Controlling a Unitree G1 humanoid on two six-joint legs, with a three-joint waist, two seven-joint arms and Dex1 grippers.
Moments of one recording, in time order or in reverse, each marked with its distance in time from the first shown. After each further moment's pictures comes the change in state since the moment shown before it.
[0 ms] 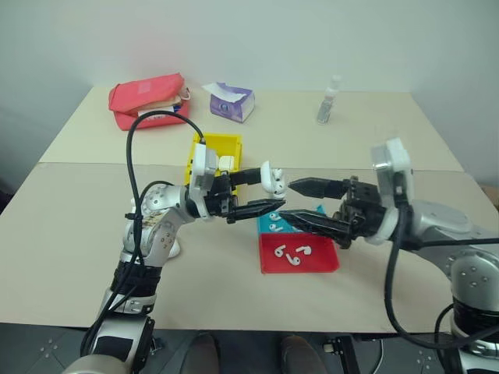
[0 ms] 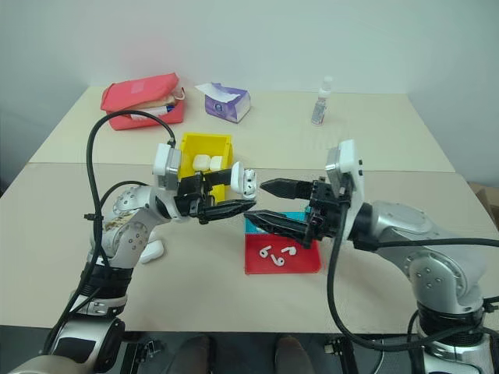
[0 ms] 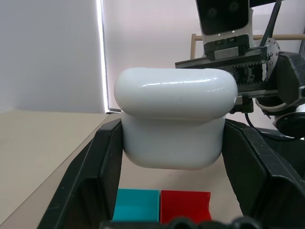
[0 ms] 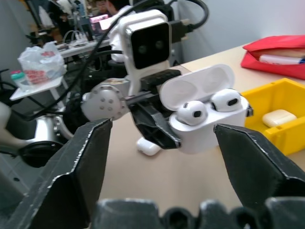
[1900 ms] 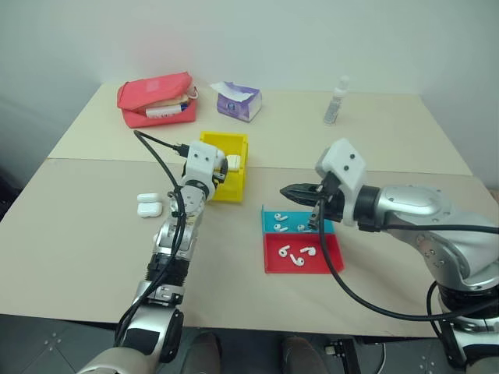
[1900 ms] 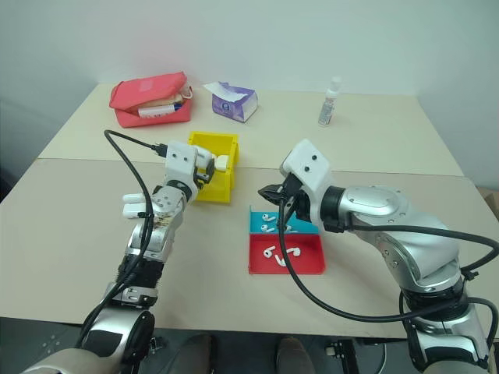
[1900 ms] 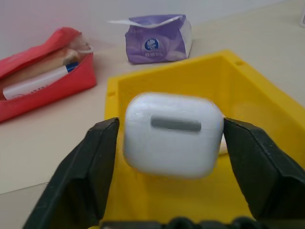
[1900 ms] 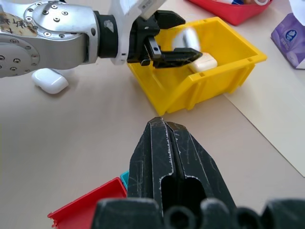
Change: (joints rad) left arm -0.091 -0.192 0.048 0.341 0.664 -0.030 1.087; right arm -0.190 -0.002 0.264 -0.021 -0.501 0.152 -0.182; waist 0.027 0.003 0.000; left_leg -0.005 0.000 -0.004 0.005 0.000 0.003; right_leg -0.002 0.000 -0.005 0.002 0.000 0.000
